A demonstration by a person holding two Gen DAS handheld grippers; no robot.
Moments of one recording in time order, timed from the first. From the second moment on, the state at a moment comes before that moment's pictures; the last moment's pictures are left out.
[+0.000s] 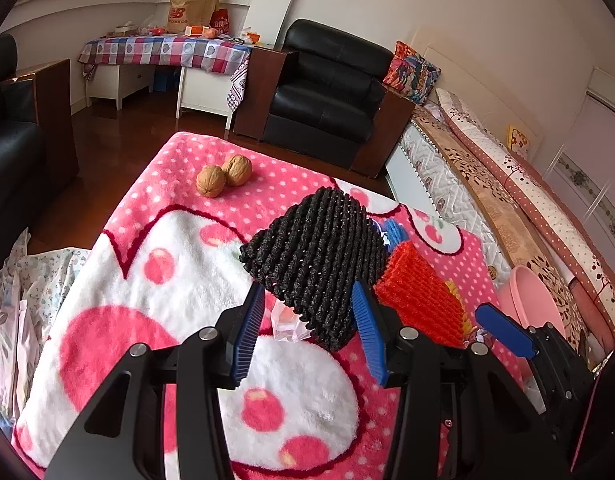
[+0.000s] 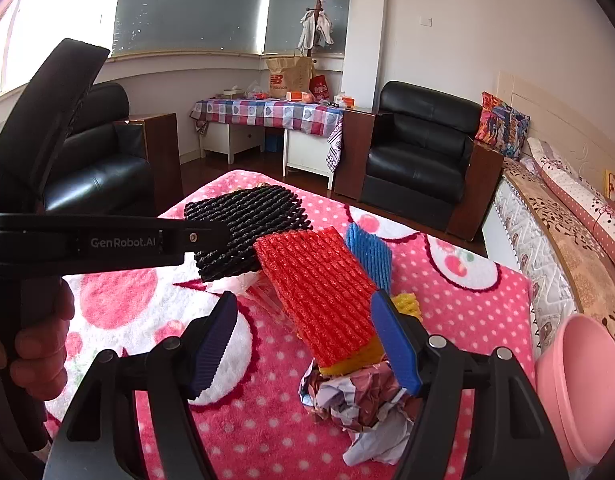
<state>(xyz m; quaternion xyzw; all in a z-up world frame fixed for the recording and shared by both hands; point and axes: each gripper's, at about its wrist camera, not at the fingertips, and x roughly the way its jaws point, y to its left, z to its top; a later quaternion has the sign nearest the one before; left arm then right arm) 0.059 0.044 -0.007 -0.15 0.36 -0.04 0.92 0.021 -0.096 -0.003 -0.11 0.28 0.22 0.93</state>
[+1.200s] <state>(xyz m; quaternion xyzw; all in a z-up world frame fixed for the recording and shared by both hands) 0.027 0.032 0.035 -0.12 0.28 -0.05 0.95 -0.002 -0.135 0.033 -0.01 0.26 0.23 0.94</state>
